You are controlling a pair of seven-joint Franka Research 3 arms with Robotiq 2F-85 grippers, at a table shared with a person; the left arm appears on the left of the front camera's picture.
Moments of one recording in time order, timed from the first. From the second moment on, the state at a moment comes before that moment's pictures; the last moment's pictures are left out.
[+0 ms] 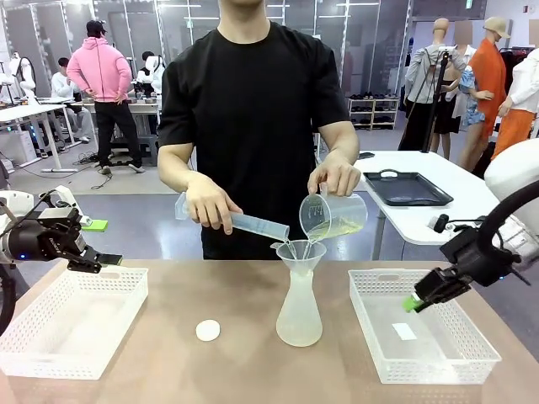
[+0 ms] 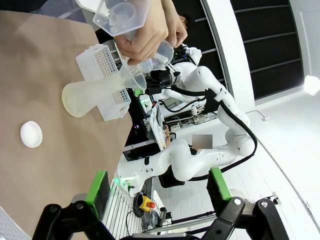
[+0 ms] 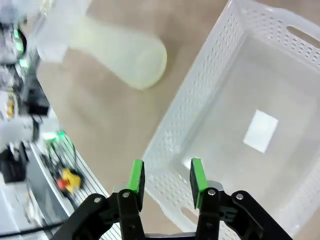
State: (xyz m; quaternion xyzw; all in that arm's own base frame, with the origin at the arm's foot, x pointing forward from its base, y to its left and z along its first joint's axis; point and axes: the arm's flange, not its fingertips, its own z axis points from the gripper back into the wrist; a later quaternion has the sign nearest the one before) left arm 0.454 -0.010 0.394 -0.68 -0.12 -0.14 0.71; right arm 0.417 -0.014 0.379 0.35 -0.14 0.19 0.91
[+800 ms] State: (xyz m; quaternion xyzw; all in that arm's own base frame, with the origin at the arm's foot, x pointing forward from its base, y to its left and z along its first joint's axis) left arm 0.454 -0.010 0.394 -0.68 -0.12 -0.14 0.71; right arm 0.423 -0.019 0.330 0.54 -0.18 0.00 0.82
